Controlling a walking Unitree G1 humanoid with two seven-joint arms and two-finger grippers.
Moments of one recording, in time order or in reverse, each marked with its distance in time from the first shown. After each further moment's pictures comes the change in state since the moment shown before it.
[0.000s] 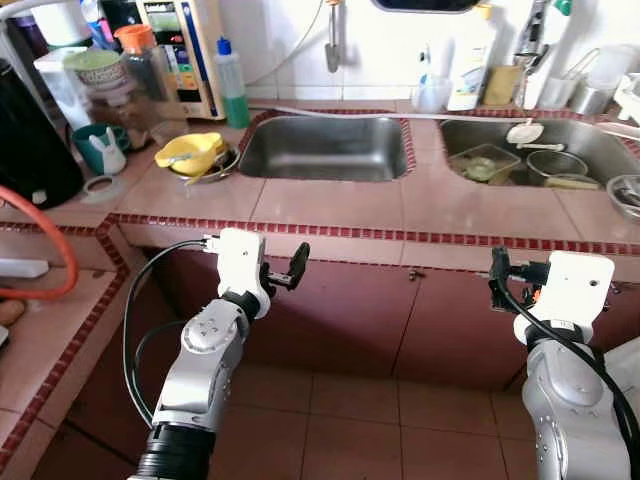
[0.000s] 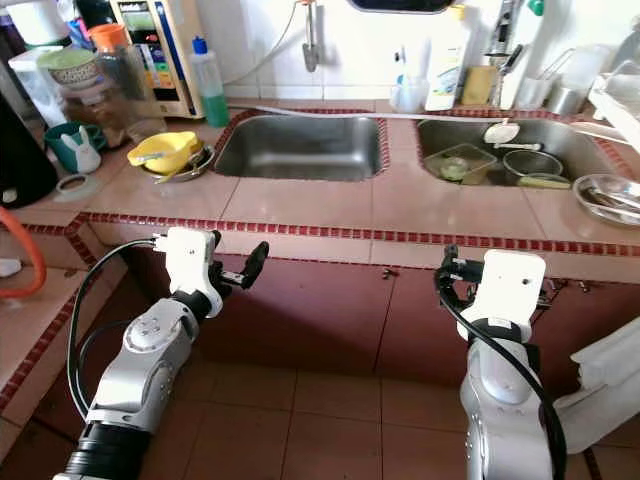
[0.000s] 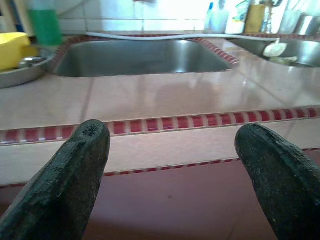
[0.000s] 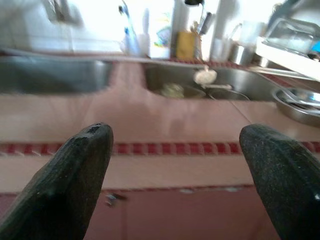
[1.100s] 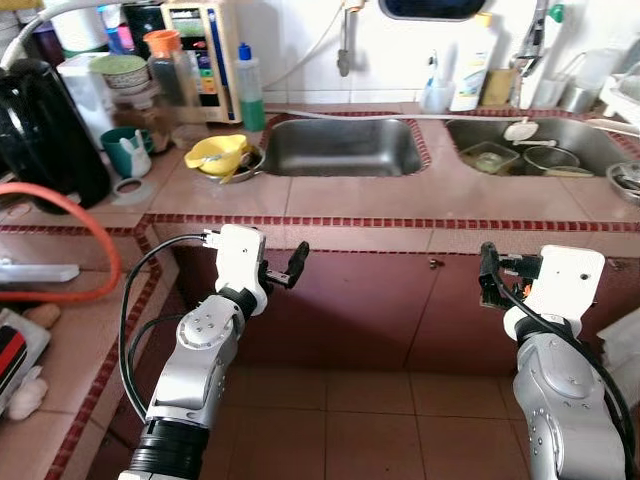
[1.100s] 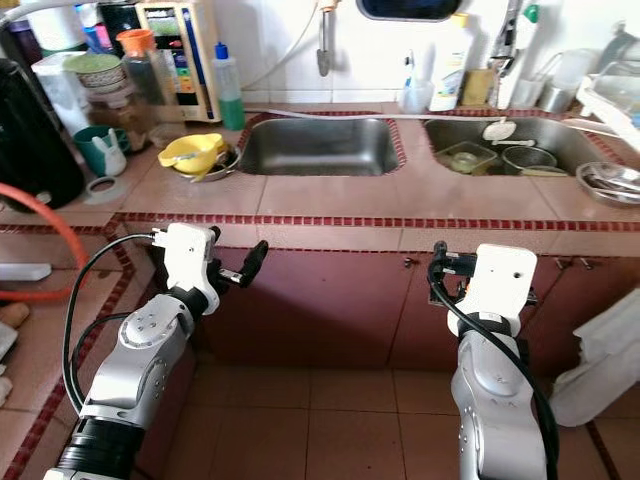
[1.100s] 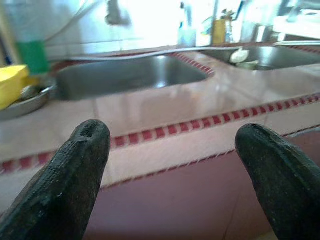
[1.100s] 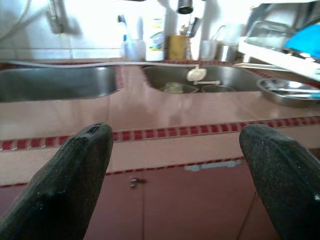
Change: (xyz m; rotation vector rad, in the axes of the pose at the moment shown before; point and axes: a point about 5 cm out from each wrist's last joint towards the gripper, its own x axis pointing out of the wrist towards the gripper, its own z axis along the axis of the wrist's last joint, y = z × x) left arm 0.004 -0.002 0.008 0.049 -0.026 -0.060; right arm 0.000 0.000 0.000 0.027 0.032 0.000
